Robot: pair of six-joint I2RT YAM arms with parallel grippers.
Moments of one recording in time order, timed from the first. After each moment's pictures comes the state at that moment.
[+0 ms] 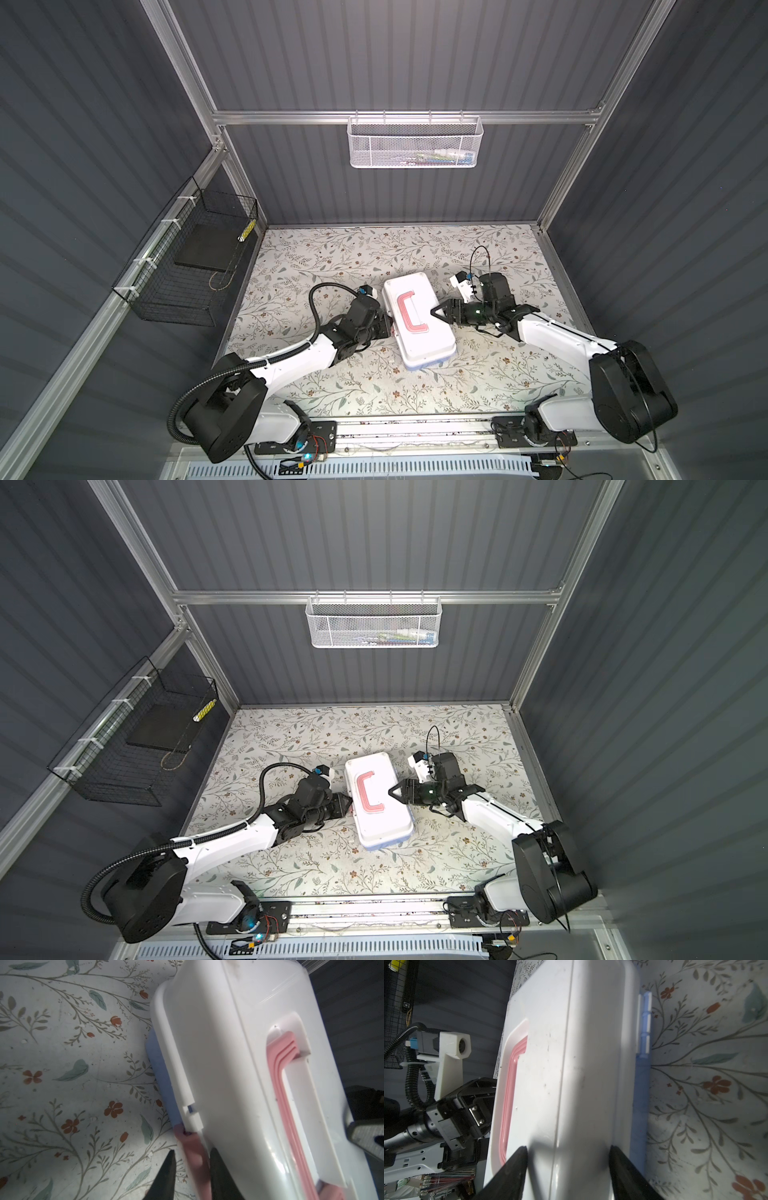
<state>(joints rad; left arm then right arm) -0.75 1.32 0.64 -0.06 0.00 -0.74 0.39 1.38 0.69 -0.07 -0.66 0.49</state>
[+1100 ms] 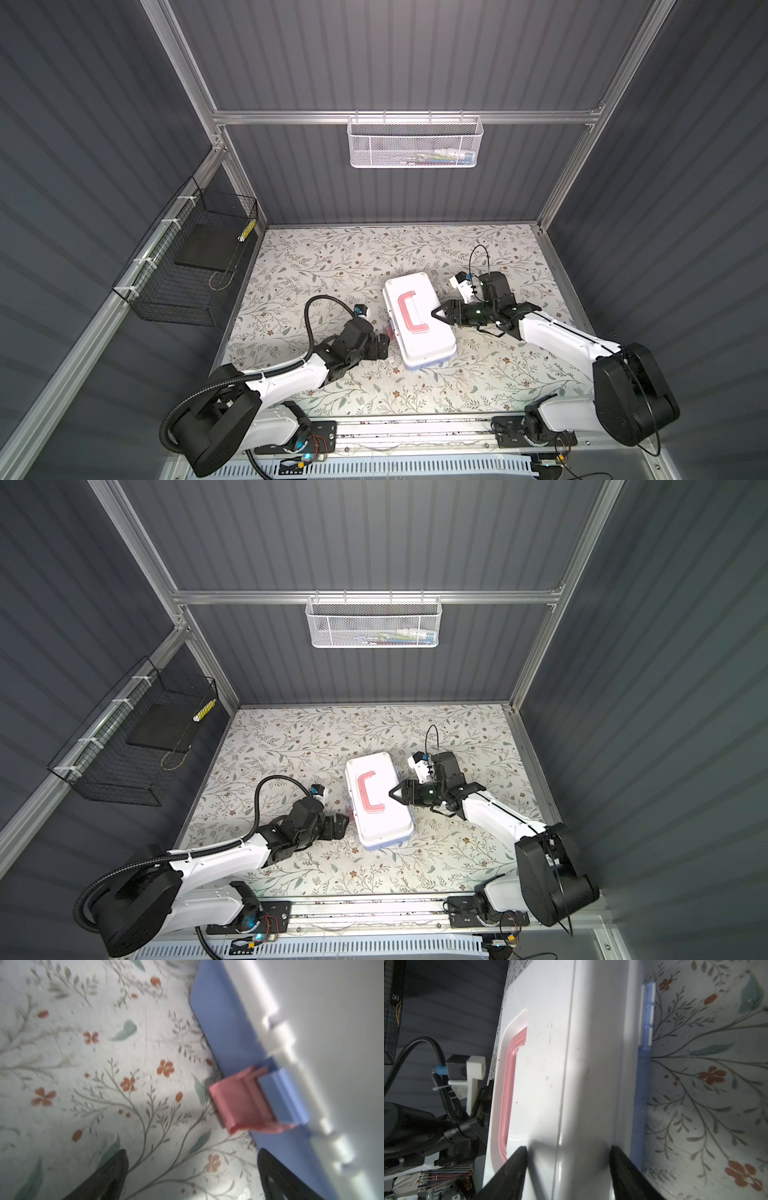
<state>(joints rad) -0.80 1.25 0.38 0.04 -0.12 -0.54 0.39 1.36 0.71 -0.15 -0.65 0.46</state>
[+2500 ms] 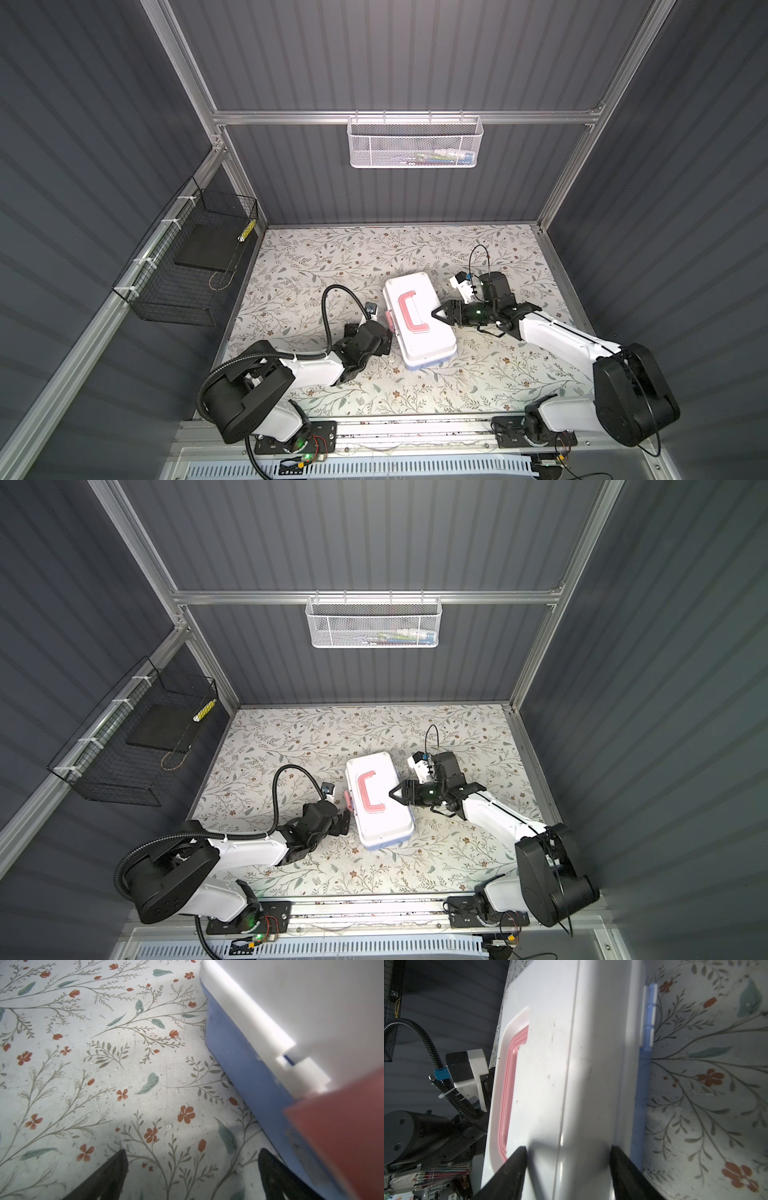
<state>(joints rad) -0.85 1.43 0.43 0.26 -0.45 -0.41 0.39 1.36 0.71 -0.16 -0.65 0.44</state>
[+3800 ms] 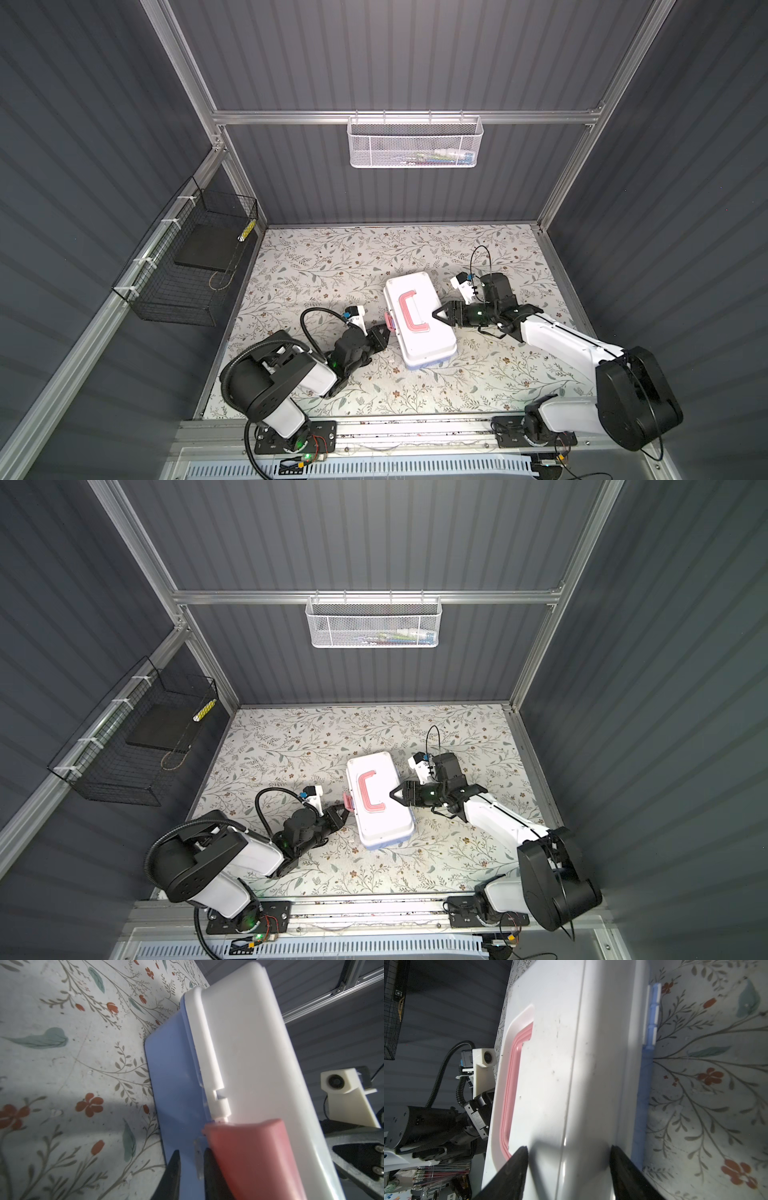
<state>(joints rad) -0.78 1.62 0.22 1.10 -0.04 -1.05 0.39 1.34 0.70 -0.14 -0.64 0.45</state>
